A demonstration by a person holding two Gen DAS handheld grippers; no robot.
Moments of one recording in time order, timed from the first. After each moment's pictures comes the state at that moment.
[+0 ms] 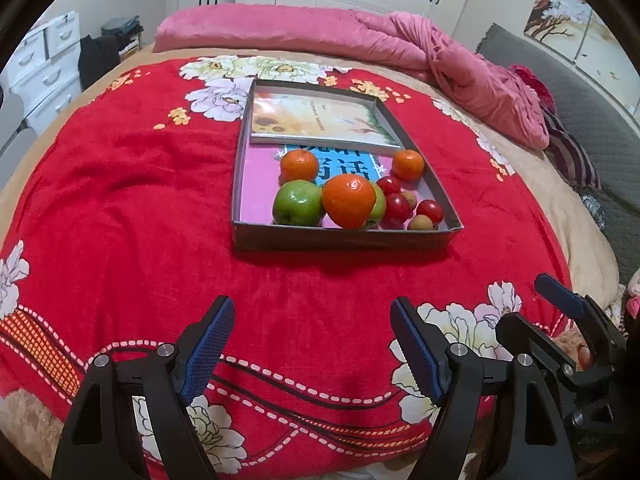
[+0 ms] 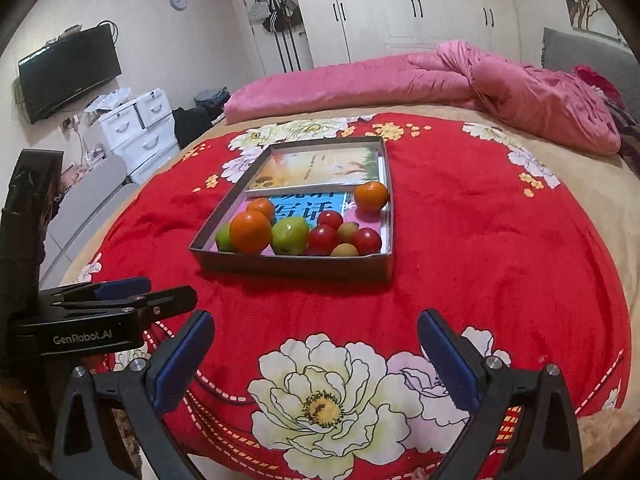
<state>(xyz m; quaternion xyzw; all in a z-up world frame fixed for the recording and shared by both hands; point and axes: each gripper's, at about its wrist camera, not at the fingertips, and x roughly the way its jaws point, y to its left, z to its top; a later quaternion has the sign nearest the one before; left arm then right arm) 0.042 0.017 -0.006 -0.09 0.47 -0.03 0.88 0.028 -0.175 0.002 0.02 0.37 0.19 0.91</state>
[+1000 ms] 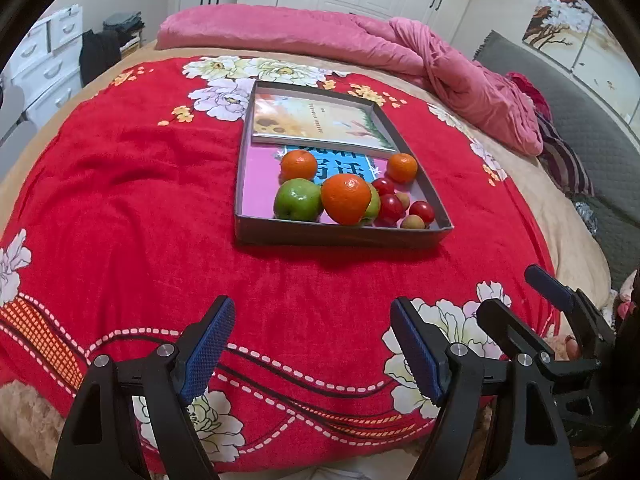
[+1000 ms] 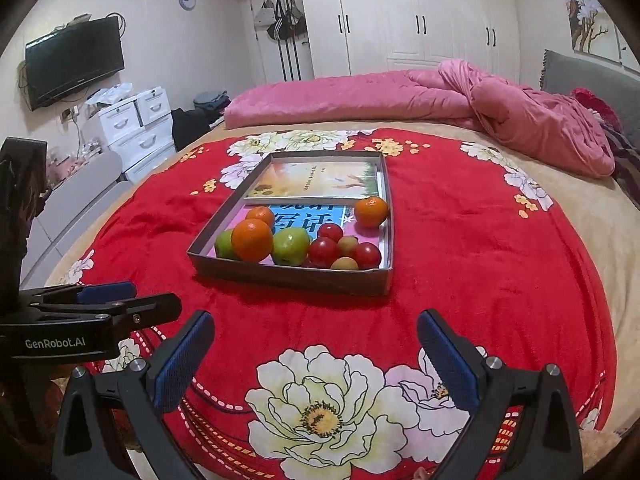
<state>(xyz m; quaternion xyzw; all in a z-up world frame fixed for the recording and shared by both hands) 0.030 0.022 0.000 -0.11 0.46 -0.04 0.88 0.023 -0.163 0.007 -0.01 0.35 0.17 0.92</state>
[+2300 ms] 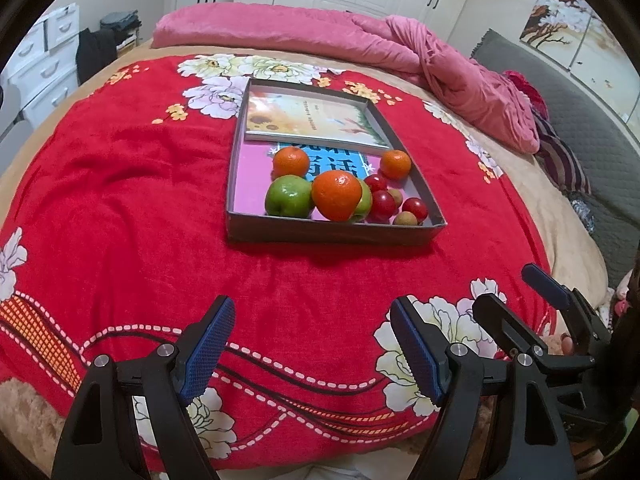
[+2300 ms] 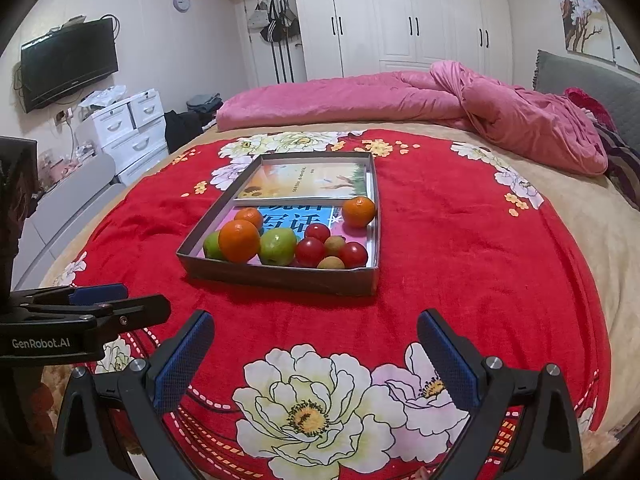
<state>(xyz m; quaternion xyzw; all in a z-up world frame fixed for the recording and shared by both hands) 0.030 0.017 -0.001 -0.11 0.47 -0.04 0.88 0.025 -0.173 0.006 -0.01 0.34 0.16 0.92</state>
